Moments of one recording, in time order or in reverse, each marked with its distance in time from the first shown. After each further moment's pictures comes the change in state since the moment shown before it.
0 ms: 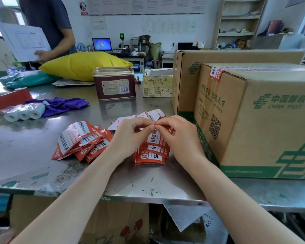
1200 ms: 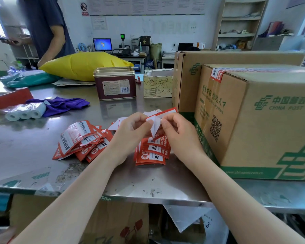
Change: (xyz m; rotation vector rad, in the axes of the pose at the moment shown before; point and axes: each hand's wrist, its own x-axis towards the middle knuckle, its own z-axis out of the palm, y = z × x) left_hand -0.004 0.012 0.000 -0.329 0.010 -0.190; right_hand 0.003 0.001 0.002 0.315 -0.003 0.153
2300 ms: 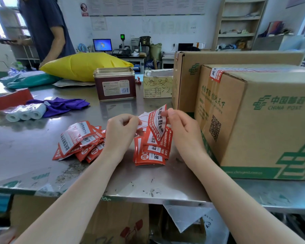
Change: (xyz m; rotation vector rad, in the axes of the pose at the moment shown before) left_hand 0.009 -0.006 -0.004 0.126 0.352 -0.043; right_hand -0.004 -0.008 -0.005 0.185 0.076 0.094
